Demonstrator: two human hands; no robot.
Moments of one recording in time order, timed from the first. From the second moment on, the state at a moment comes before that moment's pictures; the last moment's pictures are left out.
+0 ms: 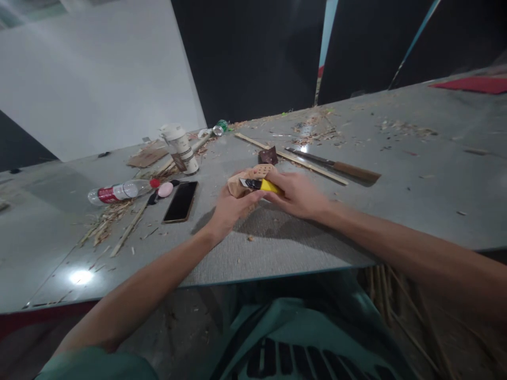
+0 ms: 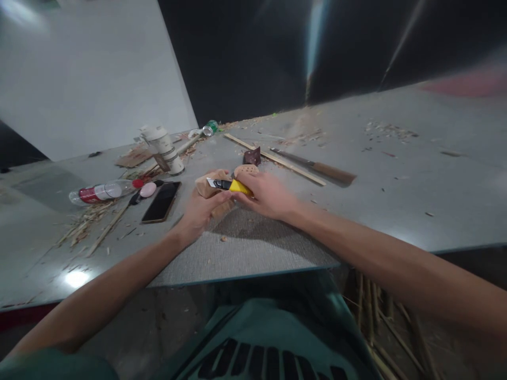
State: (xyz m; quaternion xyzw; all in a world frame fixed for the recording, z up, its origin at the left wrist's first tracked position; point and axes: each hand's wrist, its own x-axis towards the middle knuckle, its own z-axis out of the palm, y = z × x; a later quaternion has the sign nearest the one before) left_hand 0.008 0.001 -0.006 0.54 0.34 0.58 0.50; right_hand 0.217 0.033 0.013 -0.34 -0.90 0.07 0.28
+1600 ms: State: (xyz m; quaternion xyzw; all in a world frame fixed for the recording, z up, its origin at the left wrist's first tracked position) left_hand 0.007 0.009 -0.018 0.52 0.40 0.58 0.49; right_hand 0.210 0.030 0.003 -0.39 -0.89 0.03 0.24
